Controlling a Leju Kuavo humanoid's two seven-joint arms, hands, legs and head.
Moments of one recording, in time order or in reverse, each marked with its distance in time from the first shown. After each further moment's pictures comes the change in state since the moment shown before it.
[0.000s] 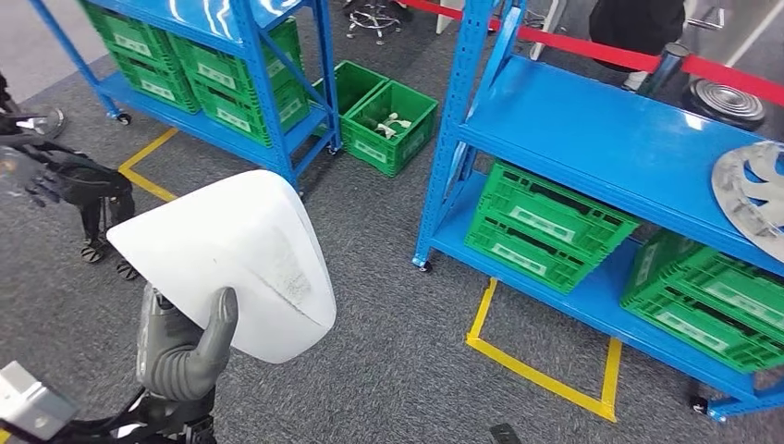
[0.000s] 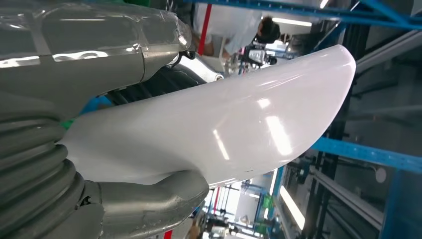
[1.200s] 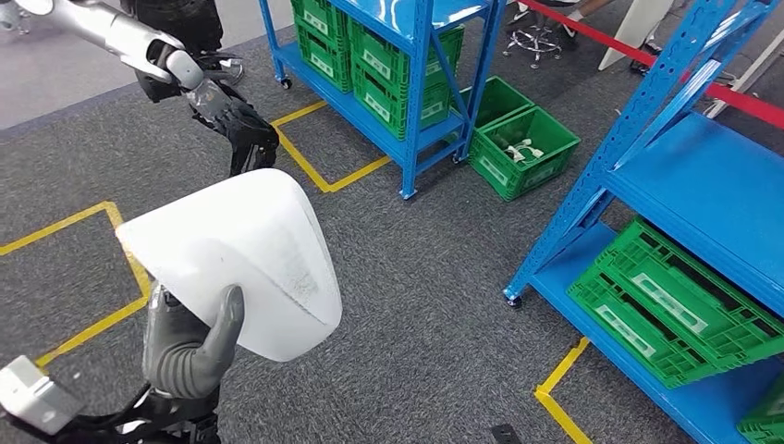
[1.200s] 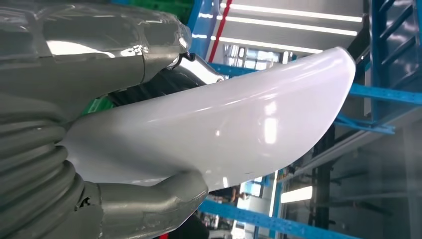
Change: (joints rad) left arm 0.000 -0.002 0.000 -0.003 -0.001 -0.002 0.009; right arm 0.000 -0.001 0.001 -0.002 -0.001 0.001 -0.002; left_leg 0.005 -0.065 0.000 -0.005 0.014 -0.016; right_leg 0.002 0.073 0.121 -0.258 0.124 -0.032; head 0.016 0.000
